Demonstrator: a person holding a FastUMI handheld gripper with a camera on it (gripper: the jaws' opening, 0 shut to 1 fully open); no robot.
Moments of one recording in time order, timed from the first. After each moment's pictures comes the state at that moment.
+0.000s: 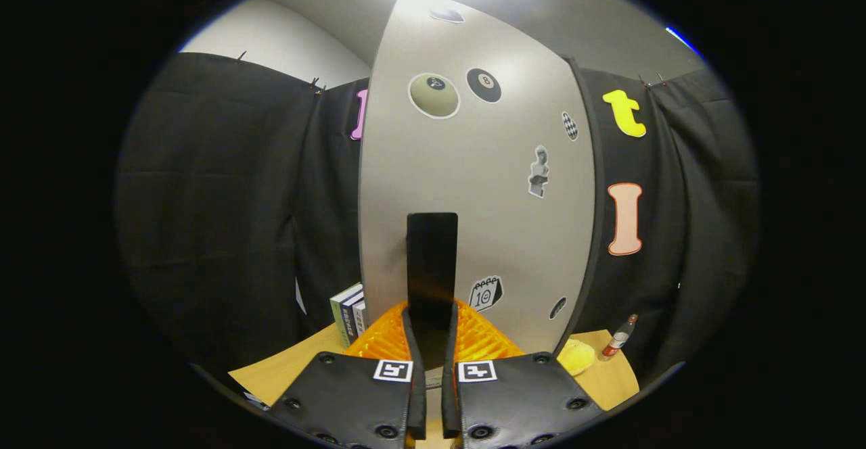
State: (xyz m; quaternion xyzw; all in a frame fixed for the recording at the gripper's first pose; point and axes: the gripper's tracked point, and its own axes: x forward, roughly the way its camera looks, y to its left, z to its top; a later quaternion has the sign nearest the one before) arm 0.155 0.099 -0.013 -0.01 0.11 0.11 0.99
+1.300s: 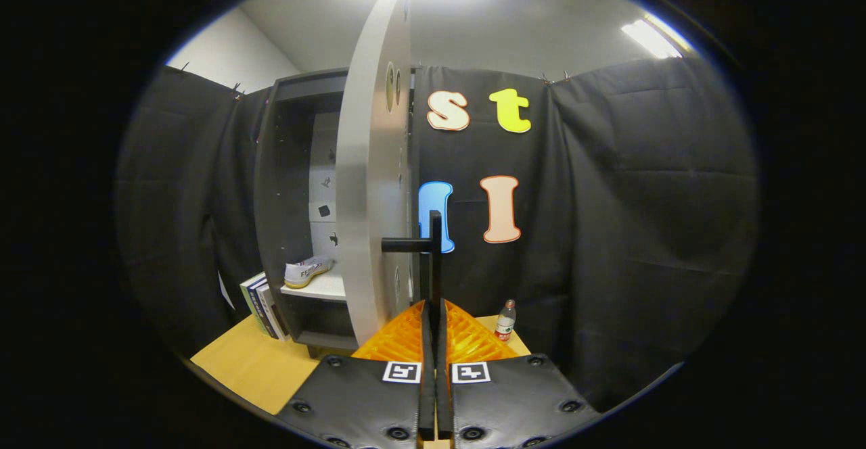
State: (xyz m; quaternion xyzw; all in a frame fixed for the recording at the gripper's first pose) arm 0.115 -0.023 -0.005 0.00 0.13 -0.06 0.99
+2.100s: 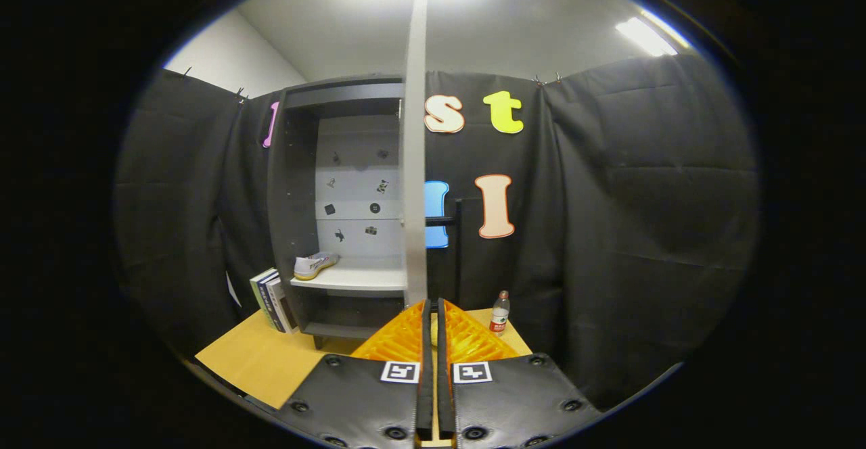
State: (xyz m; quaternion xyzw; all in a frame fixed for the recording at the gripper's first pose) arm 0.086 -0.006 -0.011 0.01 0.15 -0.04 0.99
